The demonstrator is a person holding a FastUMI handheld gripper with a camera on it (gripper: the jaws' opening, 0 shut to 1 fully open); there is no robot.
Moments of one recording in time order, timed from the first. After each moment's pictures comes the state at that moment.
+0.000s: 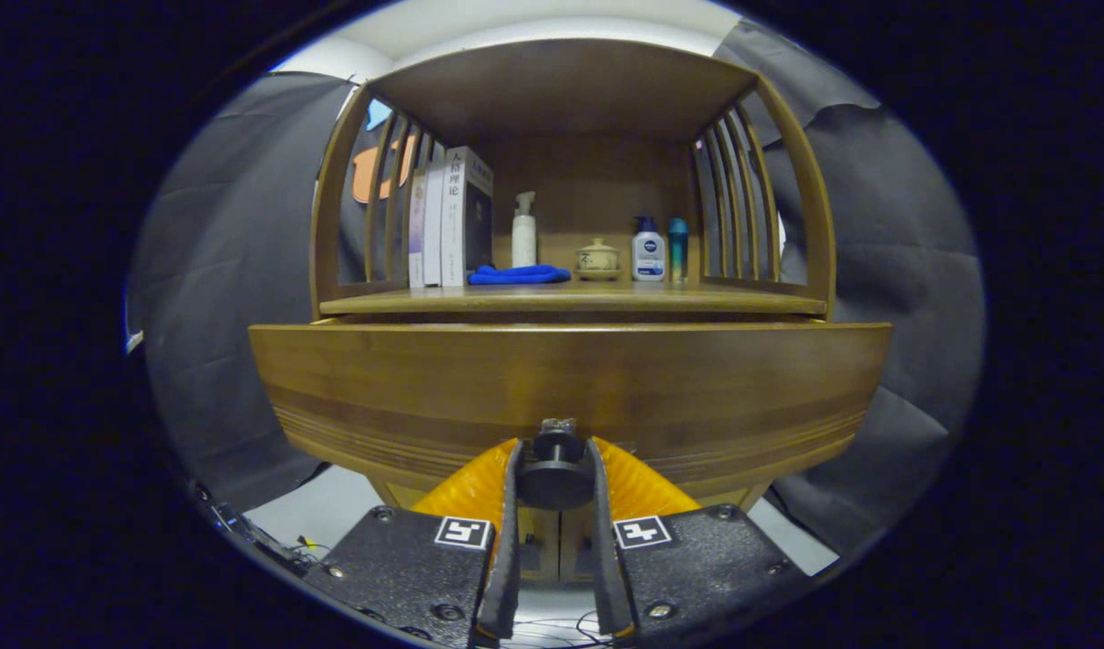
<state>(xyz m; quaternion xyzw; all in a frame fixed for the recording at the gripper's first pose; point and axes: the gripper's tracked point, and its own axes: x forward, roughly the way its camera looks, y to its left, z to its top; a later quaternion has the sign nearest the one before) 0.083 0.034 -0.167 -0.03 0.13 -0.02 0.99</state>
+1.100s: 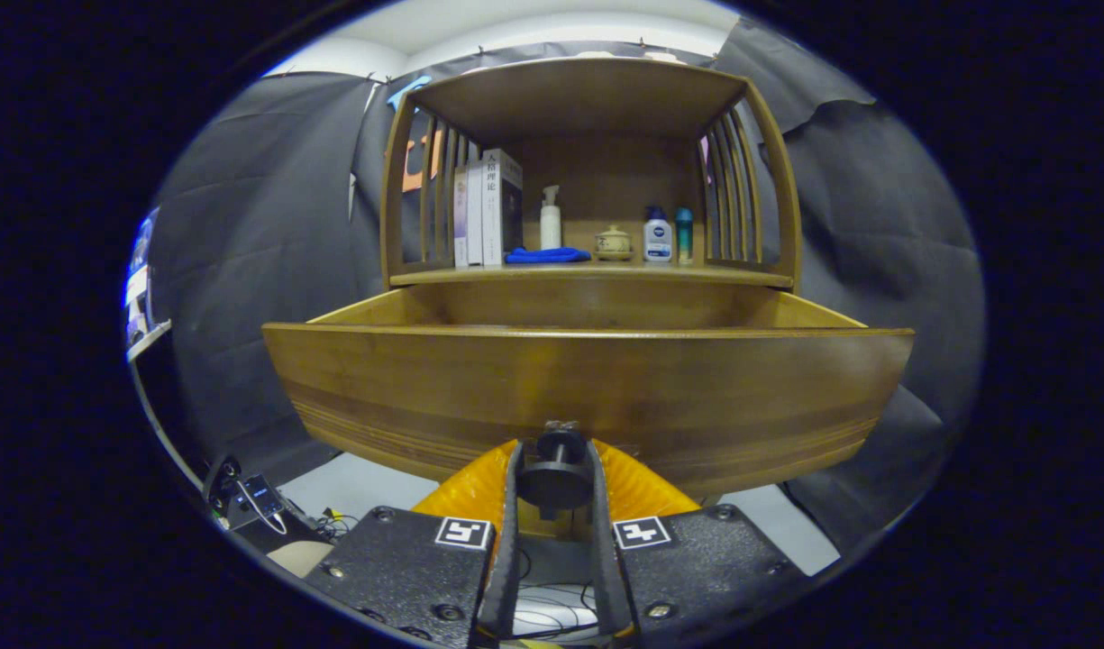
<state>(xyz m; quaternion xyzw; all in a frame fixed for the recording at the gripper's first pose) -0.023 0.043 -0.178 -0.01 0.18 0.02 0.98</state>
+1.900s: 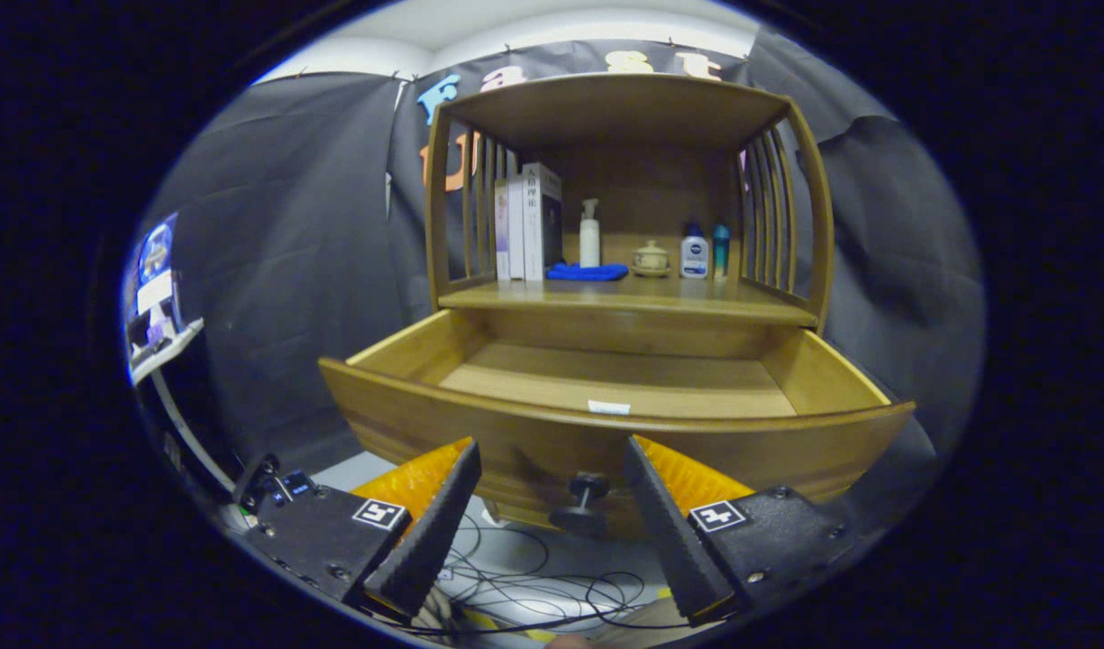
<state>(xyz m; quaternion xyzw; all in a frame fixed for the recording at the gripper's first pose) -0.037 0.067 -0.101 -0.01 0.19 0.08 0.98</state>
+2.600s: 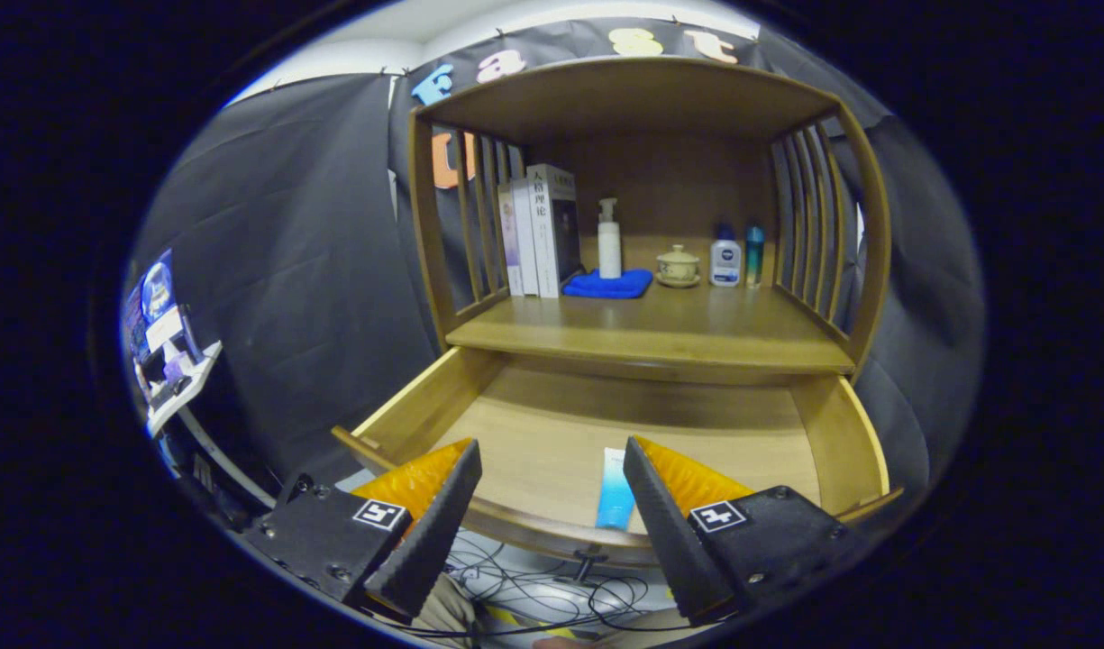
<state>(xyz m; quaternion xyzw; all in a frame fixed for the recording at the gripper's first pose) 0.033 0.065 -0.059 -0.01 0.28 0.09 0.96</state>
